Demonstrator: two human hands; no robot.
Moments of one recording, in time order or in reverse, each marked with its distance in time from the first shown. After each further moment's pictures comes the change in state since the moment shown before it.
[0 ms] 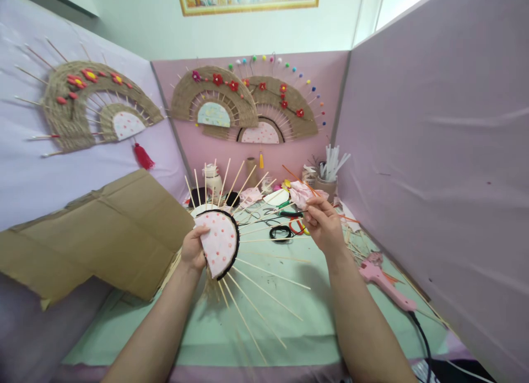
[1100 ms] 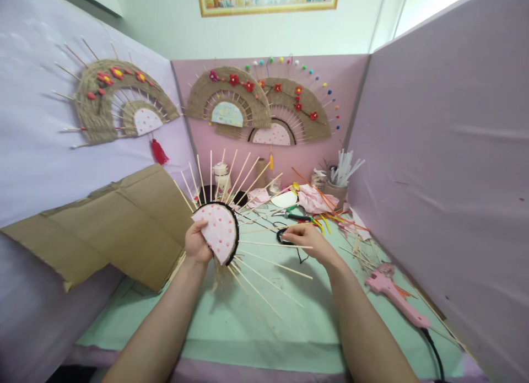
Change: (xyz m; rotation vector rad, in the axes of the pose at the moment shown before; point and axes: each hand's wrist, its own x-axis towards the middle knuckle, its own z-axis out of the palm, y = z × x) left_hand -0.005 0.006 0.005 -0.175 0.079 0.213; right_hand -0.003 0.033 0.009 -0.891 -0.398 0.339
